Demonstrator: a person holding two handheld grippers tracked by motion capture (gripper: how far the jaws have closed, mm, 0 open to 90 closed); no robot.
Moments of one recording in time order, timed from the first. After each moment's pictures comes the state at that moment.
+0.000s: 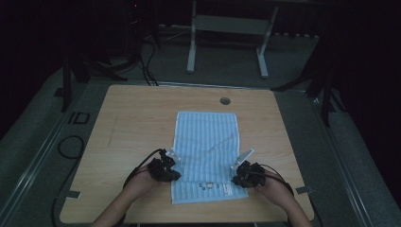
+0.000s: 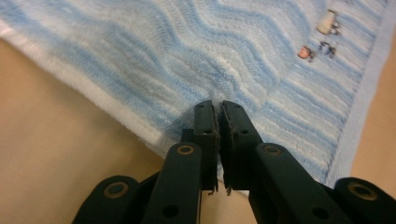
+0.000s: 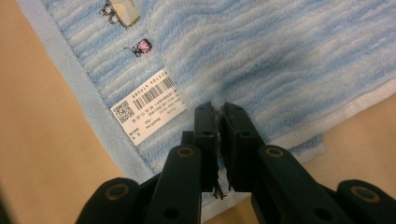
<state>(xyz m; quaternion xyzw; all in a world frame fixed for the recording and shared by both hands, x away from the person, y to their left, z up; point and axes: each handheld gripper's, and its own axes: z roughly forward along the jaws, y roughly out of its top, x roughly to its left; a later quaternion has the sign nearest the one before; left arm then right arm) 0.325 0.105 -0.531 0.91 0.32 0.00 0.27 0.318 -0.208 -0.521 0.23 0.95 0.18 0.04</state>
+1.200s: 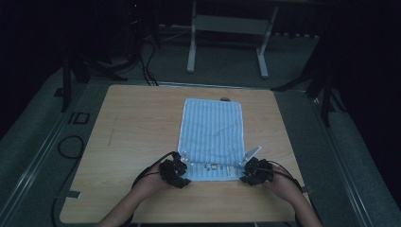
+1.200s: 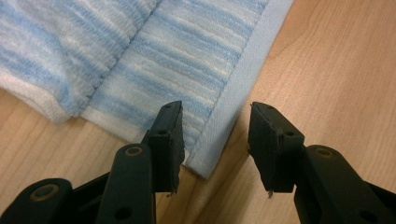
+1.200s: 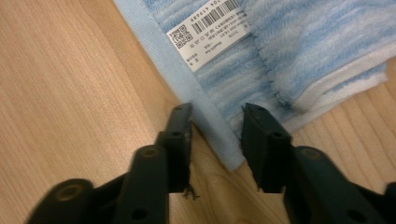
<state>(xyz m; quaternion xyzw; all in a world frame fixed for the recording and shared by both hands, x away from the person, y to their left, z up) 0.307 0.071 -0.530 0.94 0.25 0.04 0.23 0.326 -0.234 -0.522 0.24 0.96 0.16 0.06</state>
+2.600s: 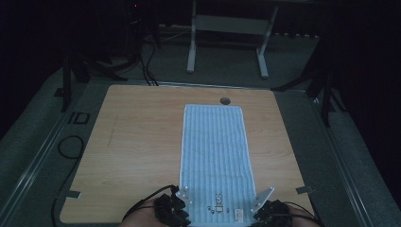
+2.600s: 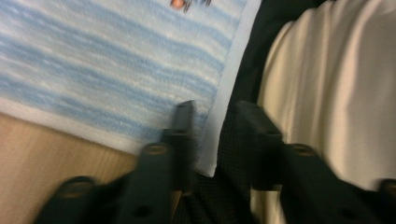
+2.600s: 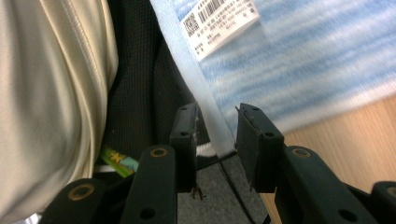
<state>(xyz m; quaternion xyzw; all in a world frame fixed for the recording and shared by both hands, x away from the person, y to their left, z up) 0.209 0.070 -0.518 0.94 0.21 -0.10 0.26 0.204 -0.258 -0.508 0.19 0.97 0.13 -0.03</state>
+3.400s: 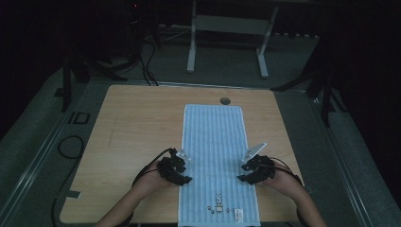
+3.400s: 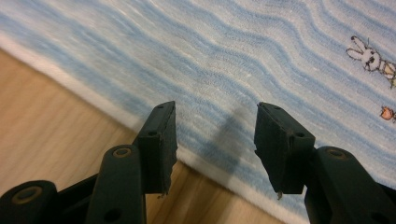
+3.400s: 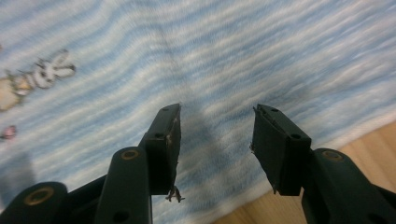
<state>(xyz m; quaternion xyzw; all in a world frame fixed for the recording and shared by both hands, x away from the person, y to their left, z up) 0.315 0.077 -0.529 0.92 0.29 0.01 0.27 0.333 -0.239 -0.512 0.21 0.95 0.22 0.04</state>
